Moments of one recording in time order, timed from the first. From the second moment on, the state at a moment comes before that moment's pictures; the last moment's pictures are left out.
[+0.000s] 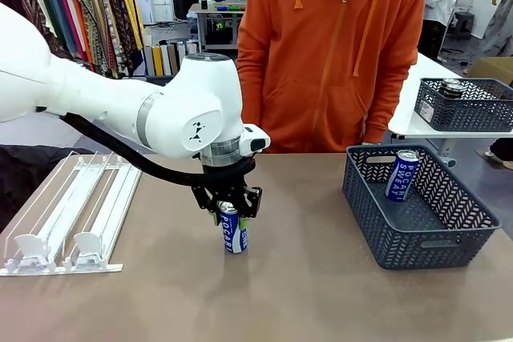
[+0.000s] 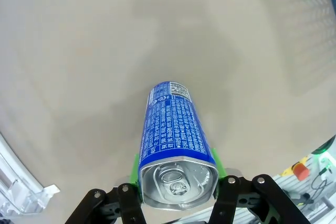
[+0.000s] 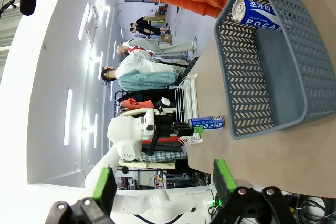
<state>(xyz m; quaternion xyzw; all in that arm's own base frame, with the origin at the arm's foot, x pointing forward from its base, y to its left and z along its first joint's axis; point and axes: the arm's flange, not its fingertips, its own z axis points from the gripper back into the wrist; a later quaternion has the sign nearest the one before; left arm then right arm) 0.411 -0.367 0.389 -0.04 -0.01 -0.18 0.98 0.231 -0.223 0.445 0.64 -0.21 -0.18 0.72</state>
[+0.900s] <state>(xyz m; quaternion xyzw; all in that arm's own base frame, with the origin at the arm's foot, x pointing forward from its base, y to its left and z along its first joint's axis) 0.388 -0.320 0.489 -0.05 -0.08 -0.17 0.98 0.231 -0.223 0.444 0.64 -0.21 -0.18 0.72</state>
